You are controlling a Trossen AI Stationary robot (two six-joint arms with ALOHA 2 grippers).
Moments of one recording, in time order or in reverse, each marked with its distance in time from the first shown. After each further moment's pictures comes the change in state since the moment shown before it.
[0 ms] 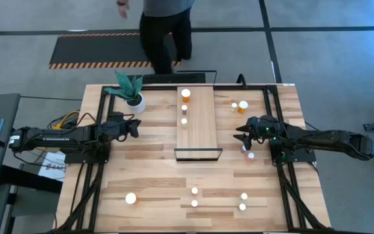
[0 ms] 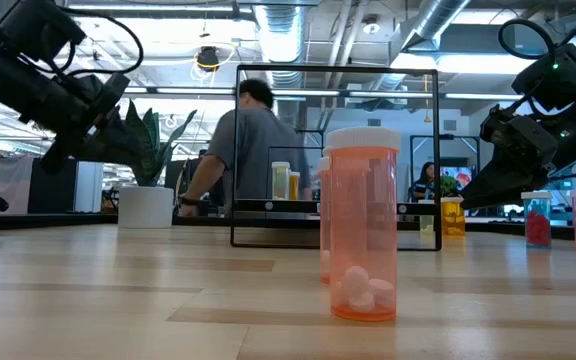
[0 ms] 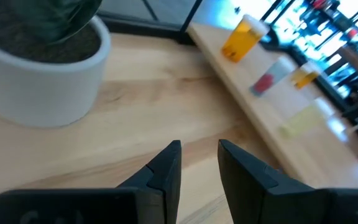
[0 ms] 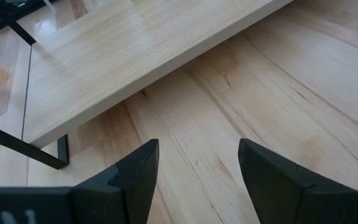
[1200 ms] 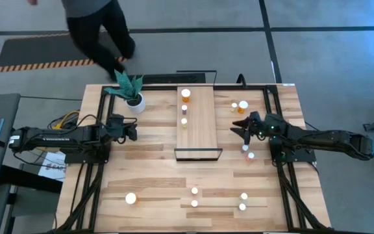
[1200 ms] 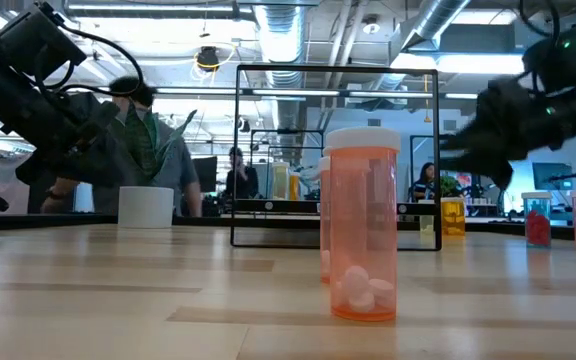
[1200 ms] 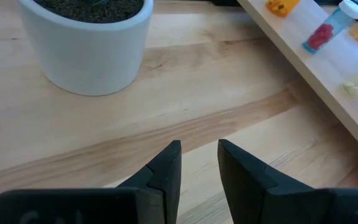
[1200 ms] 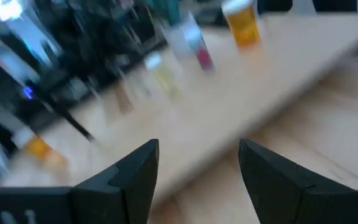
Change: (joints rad) left arm 0.000 0.000 0.000 -0.192 0.001 0.001; right arm 0.000 0.000 0.002 0.299 0.000 0.190
